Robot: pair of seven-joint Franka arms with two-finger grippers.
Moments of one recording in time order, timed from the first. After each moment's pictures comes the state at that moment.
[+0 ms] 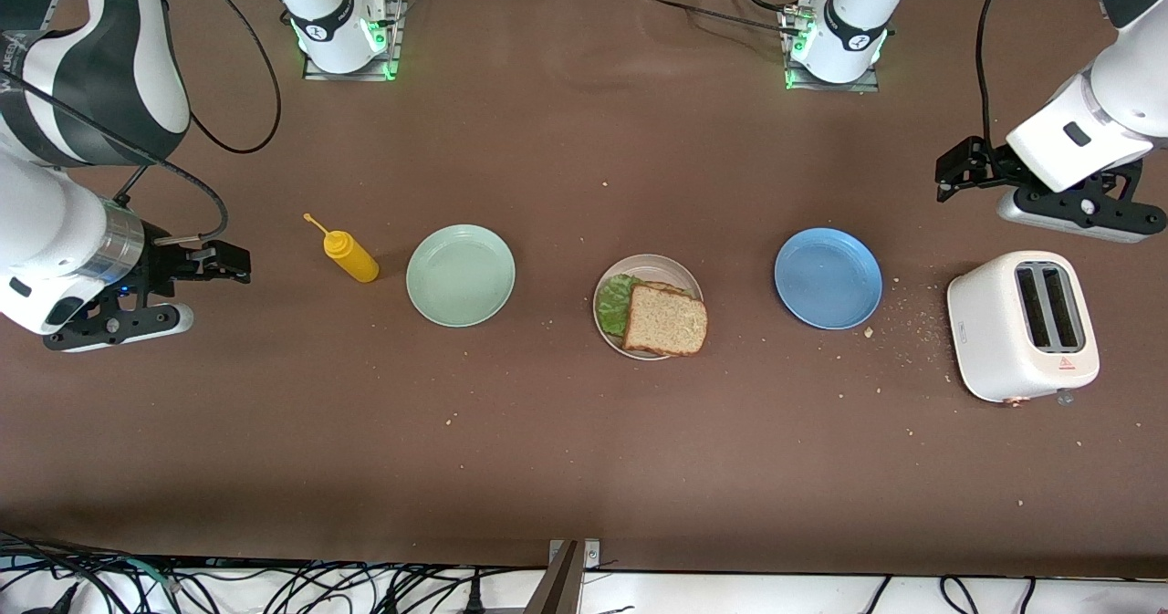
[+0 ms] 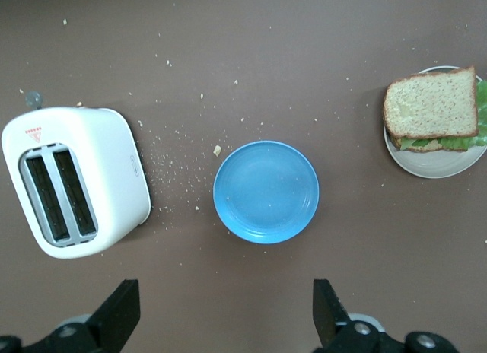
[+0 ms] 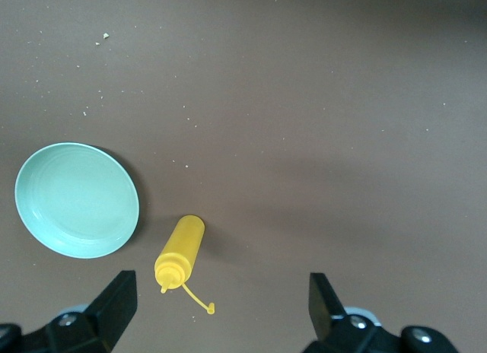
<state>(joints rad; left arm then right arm) -0.01 0.04 -0.10 -1.60 0.04 1.57 0.09 0.17 0.41 -0.07 -1.27 -0.01 1.58 -0.11</state>
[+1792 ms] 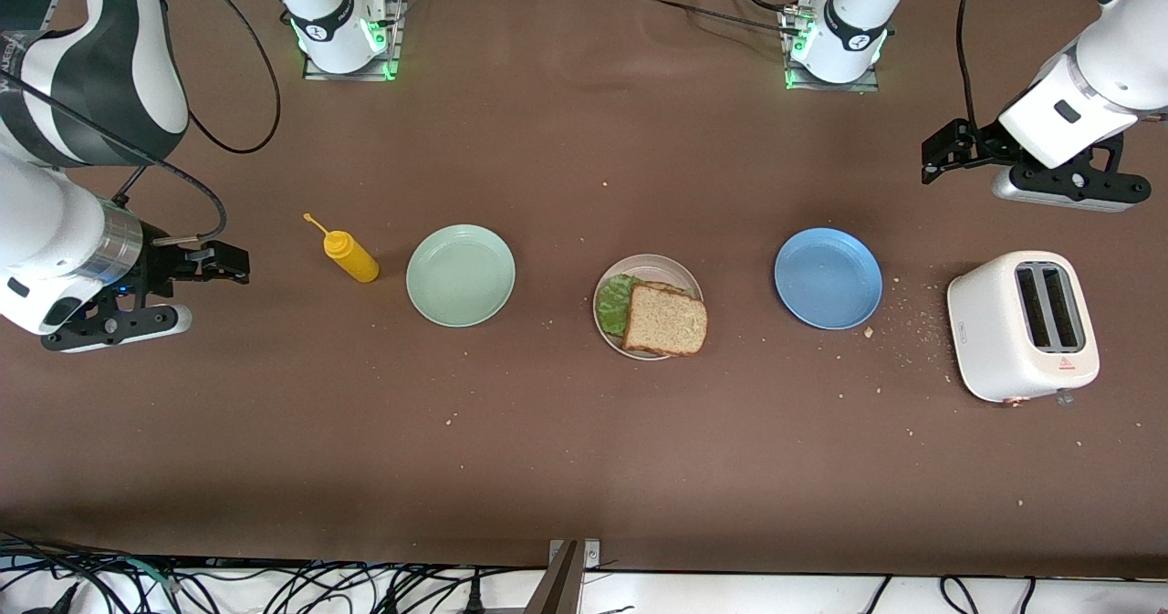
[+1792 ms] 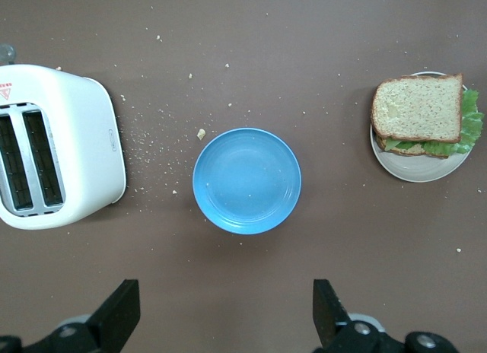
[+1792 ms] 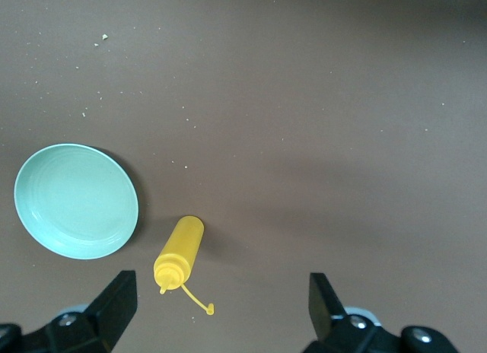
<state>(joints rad) -0.01 -0.05 -0.10 -1.72 -0.02 1.62 0.01 0.16 0.41 -0.07 -1.27 -0.01 1.58 -0.11</state>
